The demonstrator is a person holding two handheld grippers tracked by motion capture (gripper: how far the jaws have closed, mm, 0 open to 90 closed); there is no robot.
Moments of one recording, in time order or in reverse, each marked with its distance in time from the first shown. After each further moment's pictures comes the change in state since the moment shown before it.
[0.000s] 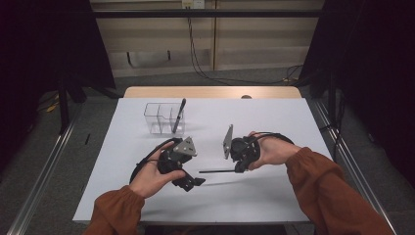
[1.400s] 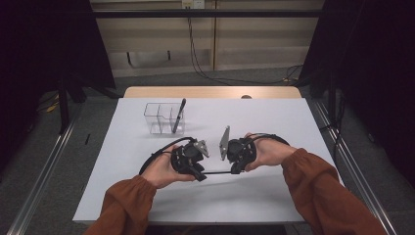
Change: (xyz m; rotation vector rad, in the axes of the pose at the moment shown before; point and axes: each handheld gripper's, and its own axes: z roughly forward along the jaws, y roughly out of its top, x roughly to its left) left arm 0.012 0.015 0.035 0.212 -0.107 0.033; right arm -0.001 0.007 0.009 -0.026 0.011 -0.023
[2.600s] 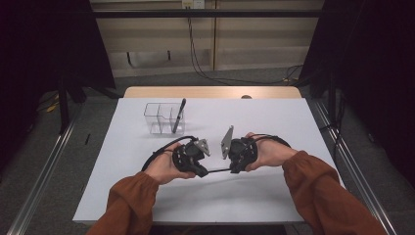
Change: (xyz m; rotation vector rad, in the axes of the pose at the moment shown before) left arm 0.006 0.000 0.003 -0.021 -0.019 0.014; right arm -0.001 -0.006 0.001 -0.063 -0.057 0.003
